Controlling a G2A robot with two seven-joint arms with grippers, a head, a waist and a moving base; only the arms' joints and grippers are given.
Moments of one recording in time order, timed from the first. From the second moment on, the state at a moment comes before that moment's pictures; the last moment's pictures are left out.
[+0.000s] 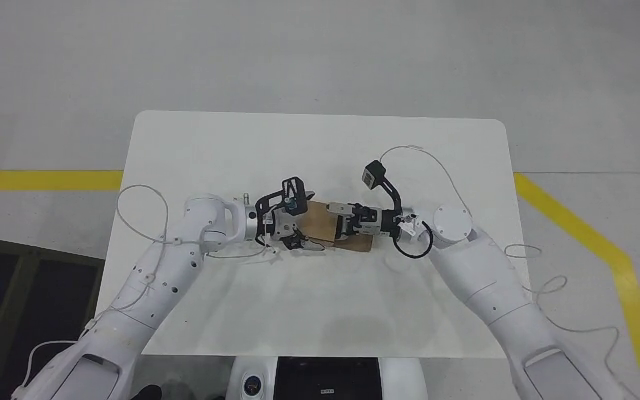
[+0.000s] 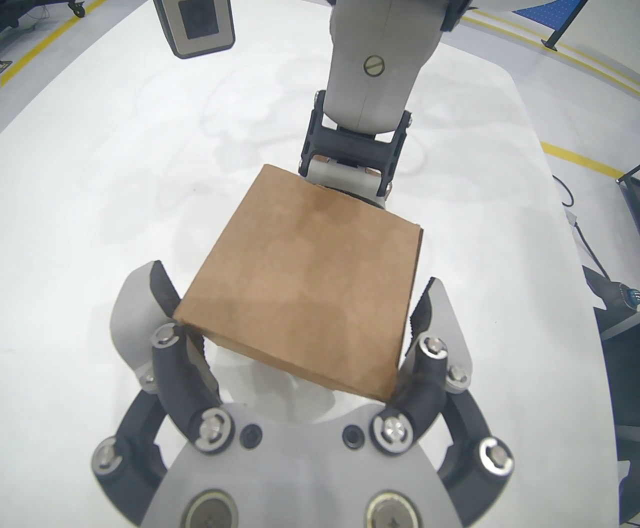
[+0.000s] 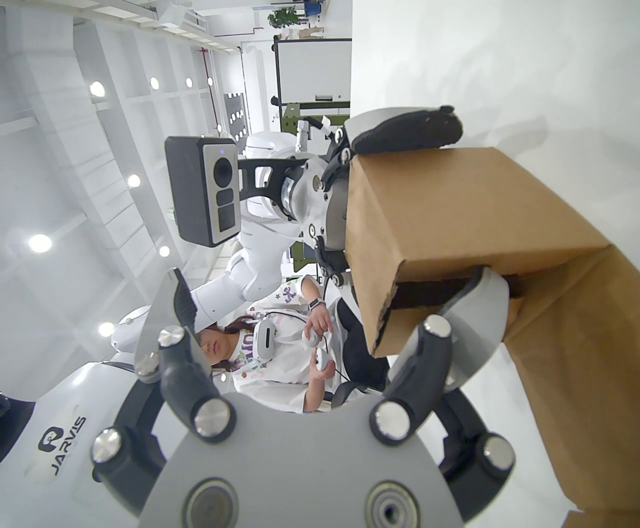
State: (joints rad) left arm 0.90 -1.08 -0.94 -1.33 1.17 -0.96 -0.16; right arm -0.83 -1.25 0.89 -1.07 0.53 -0.34 1.09
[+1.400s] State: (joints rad) left arm 0.89 -1.10 -0.93 -1.30 1.08 -0.92 -0.22; right arm -1.04 -1.12 1.25 -1.36 0.27 -0.15 1.17
